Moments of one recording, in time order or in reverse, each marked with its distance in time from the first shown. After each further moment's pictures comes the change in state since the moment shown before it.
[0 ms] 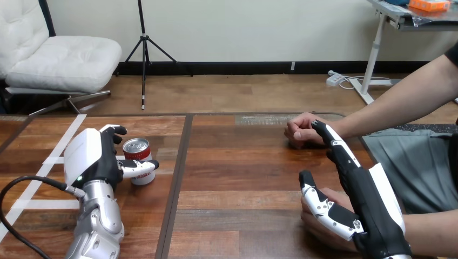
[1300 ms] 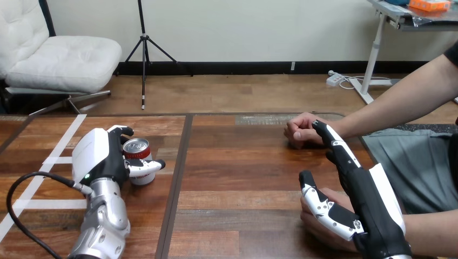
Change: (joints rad) left arm -0.062 -0.016 -0.019 0.111 -0.019 -0.033 0.012; right arm 0.001 0.000 -0.001 0.000 -0.001 0.000 0.000
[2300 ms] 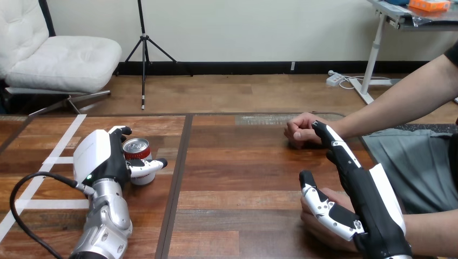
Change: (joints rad) left arm -0.028 -0.007 -0.014 0.068 -0.005 -0.010 0.030; right arm 0.001 -0.001 -0.002 0.000 -0.006 0.000 -0.002
